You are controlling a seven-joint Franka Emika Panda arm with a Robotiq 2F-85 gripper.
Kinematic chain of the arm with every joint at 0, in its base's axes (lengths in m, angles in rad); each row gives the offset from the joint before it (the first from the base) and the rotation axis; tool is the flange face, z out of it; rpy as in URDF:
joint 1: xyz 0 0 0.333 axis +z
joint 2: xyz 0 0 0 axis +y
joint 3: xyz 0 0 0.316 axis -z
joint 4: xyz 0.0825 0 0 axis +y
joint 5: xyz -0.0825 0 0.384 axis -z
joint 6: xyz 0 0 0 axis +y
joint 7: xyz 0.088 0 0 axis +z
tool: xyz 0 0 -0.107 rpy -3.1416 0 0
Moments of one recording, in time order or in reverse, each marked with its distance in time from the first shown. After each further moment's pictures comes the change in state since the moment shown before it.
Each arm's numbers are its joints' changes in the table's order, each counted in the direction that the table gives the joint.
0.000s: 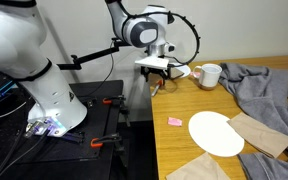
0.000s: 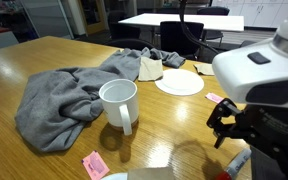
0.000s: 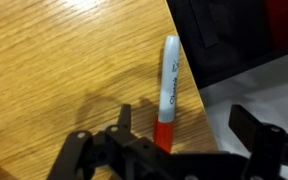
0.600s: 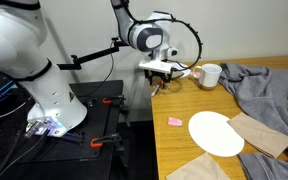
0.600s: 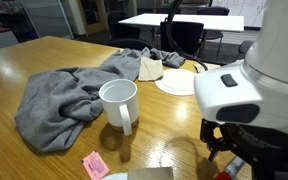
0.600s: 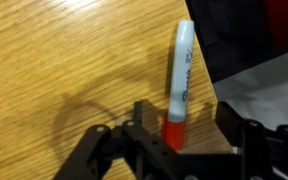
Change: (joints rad) arm -0.010 0.099 -0.006 -0.076 0.020 0.000 -0.013
